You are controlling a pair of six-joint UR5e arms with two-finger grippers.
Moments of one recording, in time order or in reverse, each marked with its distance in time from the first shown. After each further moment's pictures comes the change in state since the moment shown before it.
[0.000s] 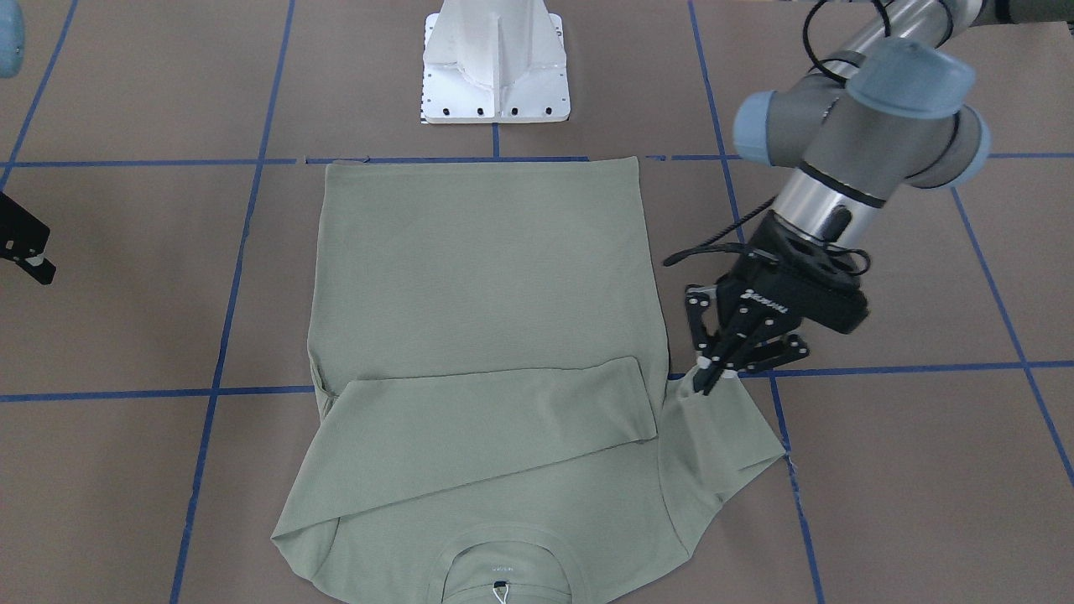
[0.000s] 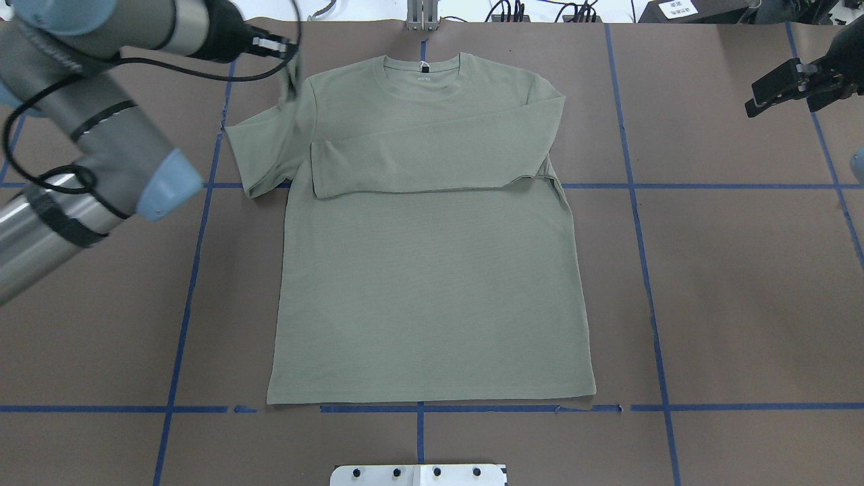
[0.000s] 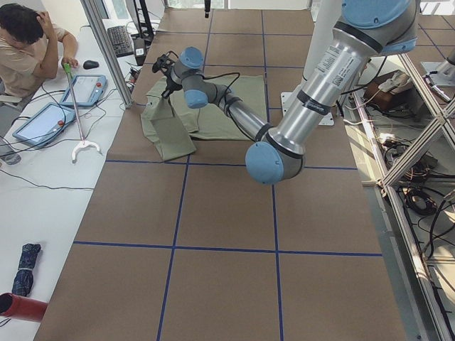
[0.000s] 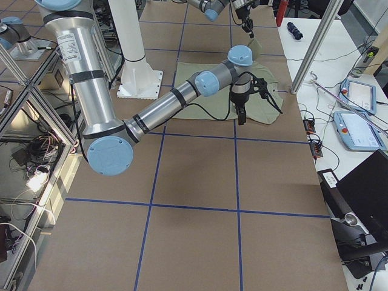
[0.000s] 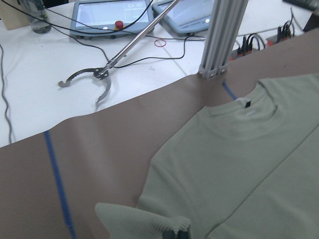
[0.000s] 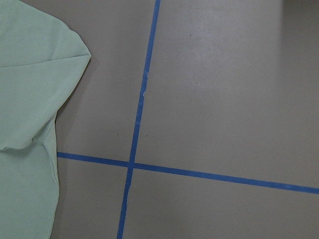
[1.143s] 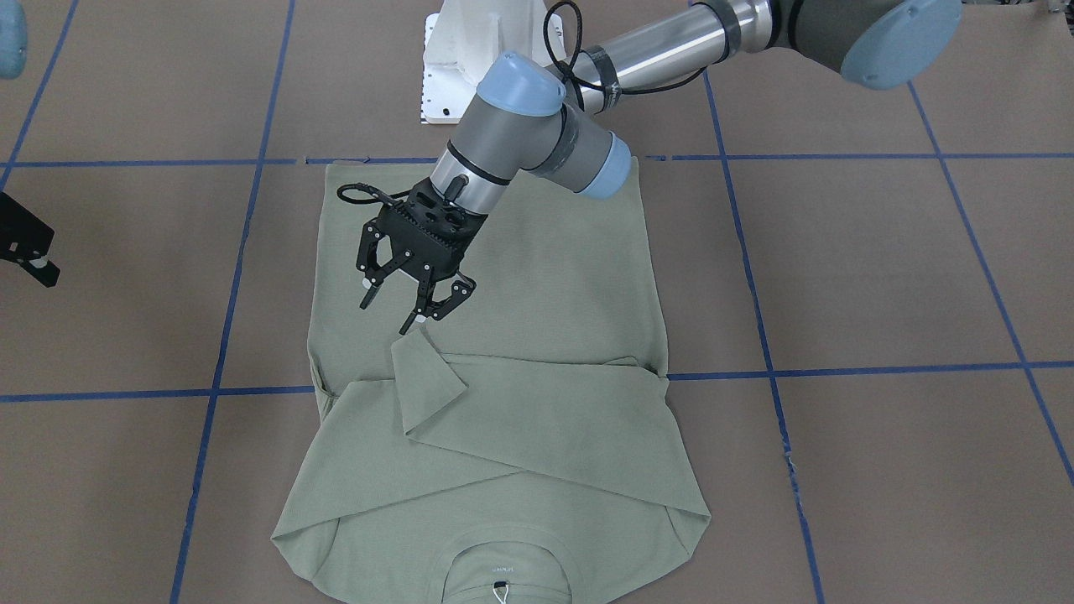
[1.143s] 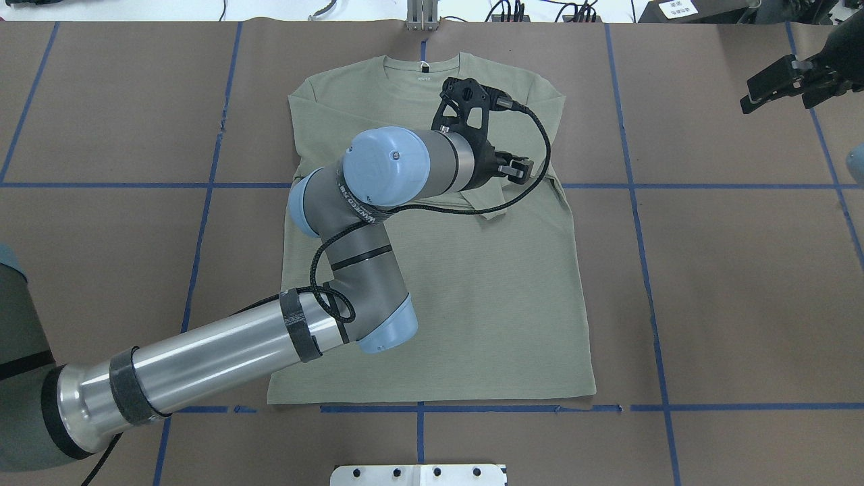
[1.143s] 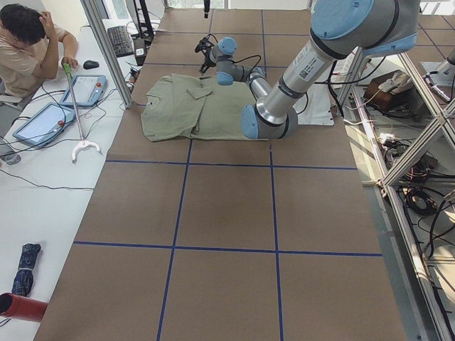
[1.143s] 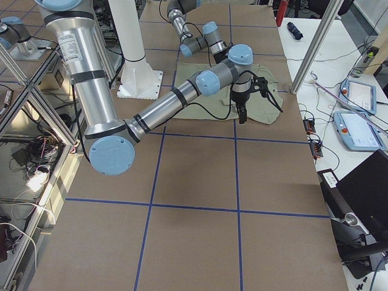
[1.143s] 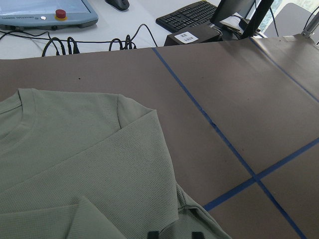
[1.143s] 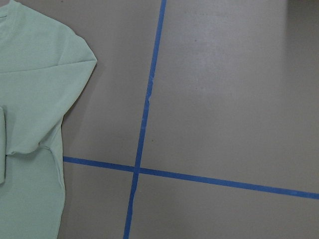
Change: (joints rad) left arm 0.373 -0.282 0.297 -0.190 0.289 -0.083; right arm -0.007 0.012 -0.003 0.036 -0.002 0.013
